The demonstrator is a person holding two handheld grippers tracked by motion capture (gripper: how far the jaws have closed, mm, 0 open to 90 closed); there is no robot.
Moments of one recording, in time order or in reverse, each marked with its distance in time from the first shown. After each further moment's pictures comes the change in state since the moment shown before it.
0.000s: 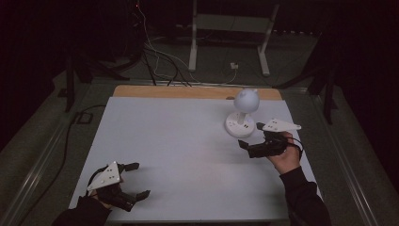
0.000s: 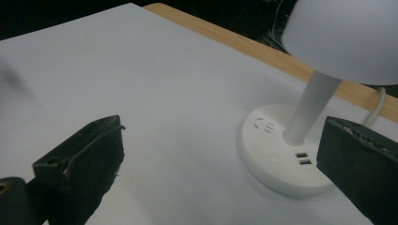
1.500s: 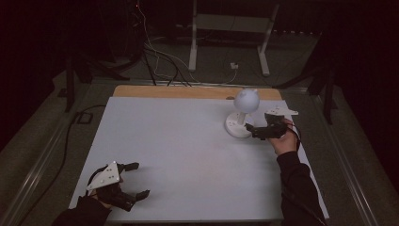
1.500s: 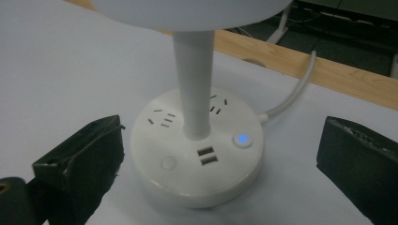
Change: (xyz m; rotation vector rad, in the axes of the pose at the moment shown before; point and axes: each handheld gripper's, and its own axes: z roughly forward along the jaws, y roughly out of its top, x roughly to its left) left arm 0.001 0.000 0.000 -0.003 0.000 -0.007; right arm -0.078 -0.020 0.052 0.049 -0.165 0.117
